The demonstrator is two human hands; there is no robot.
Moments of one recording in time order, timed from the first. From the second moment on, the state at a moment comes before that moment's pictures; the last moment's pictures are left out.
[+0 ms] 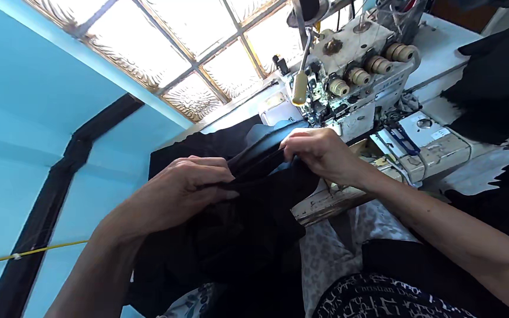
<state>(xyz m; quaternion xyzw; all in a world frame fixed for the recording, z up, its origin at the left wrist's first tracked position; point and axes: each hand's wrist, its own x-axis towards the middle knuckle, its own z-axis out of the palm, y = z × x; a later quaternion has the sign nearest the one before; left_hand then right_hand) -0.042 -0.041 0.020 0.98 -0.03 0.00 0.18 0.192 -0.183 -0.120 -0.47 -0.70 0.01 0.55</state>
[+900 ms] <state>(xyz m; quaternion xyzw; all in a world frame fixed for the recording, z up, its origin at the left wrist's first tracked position) -0.050 -0.055 0.003 0.99 0.00 0.08 0.12 0.208 -0.214 -0.142 -0.54 -0.66 0.05 0.52</state>
